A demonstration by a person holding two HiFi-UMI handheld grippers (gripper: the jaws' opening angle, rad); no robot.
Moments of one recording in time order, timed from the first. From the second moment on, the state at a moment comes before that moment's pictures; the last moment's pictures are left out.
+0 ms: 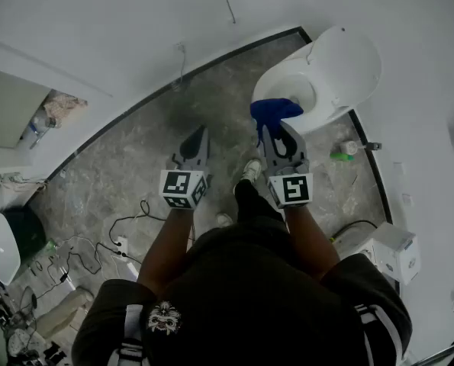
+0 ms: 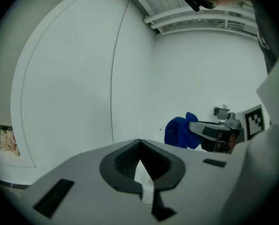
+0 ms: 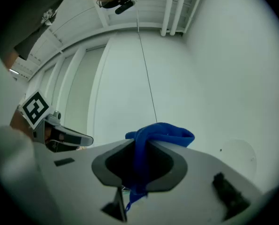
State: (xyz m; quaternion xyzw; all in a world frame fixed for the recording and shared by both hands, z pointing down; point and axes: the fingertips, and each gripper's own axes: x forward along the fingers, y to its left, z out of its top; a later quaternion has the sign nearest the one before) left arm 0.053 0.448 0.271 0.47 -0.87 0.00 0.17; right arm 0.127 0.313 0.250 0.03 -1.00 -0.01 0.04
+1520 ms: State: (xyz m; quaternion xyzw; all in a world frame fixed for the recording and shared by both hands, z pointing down) left arm -0.145 0.031 0.315 0.77 -0.61 0.07 0.16; right arm -0.027 0.000 0.282 0.39 -0.92 0.00 0.08
